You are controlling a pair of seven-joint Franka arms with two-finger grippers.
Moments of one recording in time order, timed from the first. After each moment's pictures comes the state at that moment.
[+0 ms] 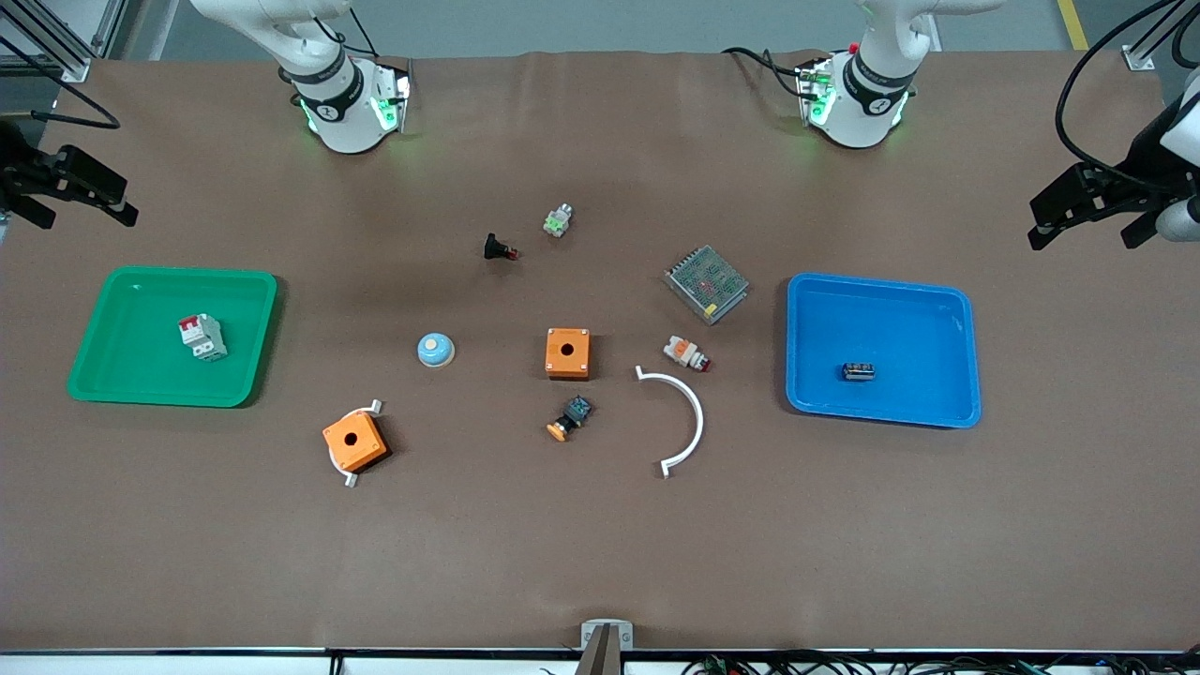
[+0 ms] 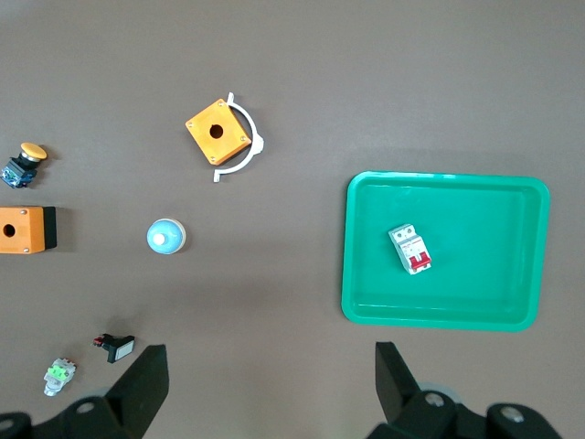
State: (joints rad) left arm -0.05 -0.02 -0.04 -1.51 0.02 1.59 -0.10; right arm 0.02 -0.13 -0.07 -1.66 0.03 1.56 -0.05
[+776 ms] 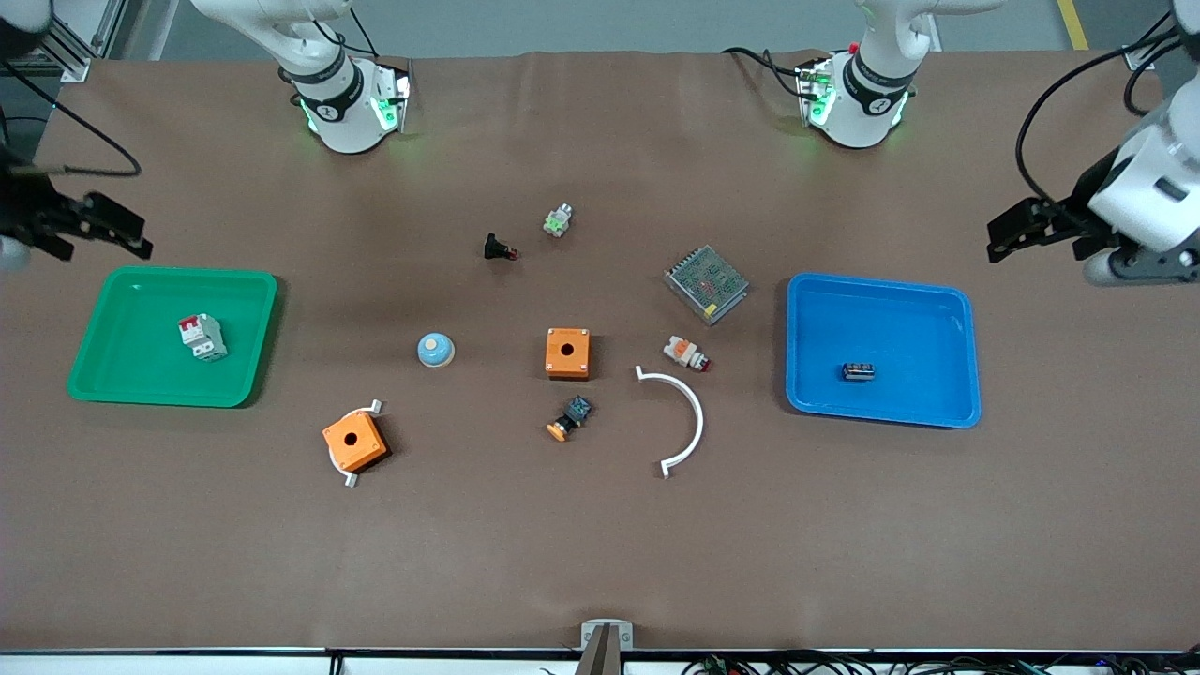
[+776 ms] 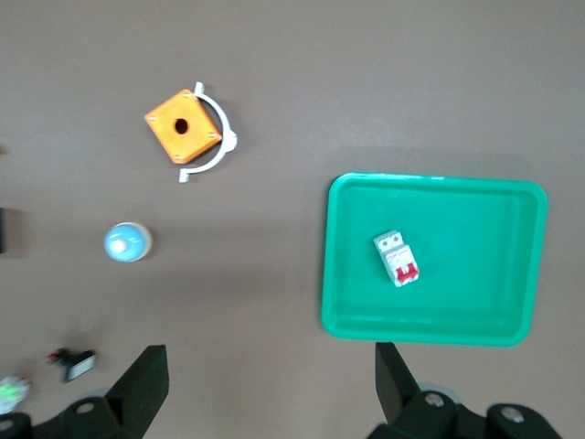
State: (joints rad) left arm -0.04 0.06 -0.07 -1.54 0.02 1.51 -0.12; right arm -0.01 -0.08 -0.08 -1.81 -0.01 1.73 -0.11
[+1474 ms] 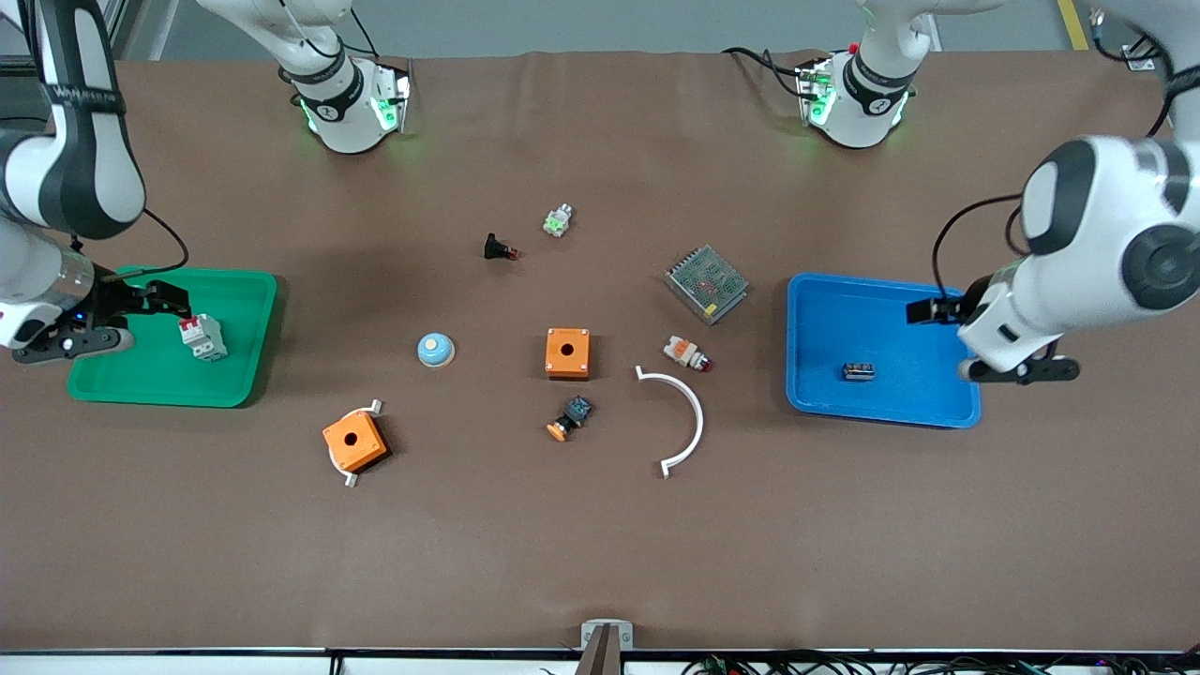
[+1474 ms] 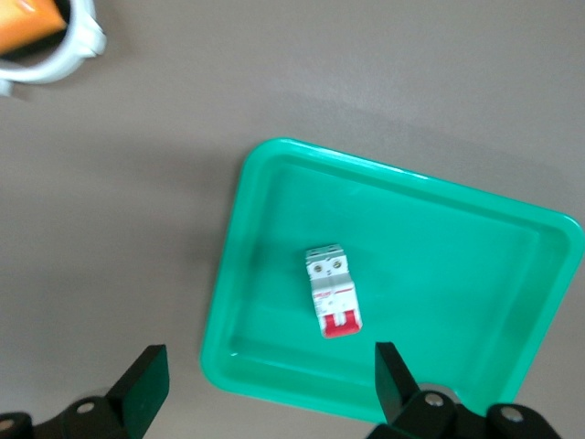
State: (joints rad) left arm -0.03 0.27 -0.07 -1.79 0.02 1.81 -0.12; right arm -0.18 0.14 -0.08 -2.07 -0.08 2.11 -0.45
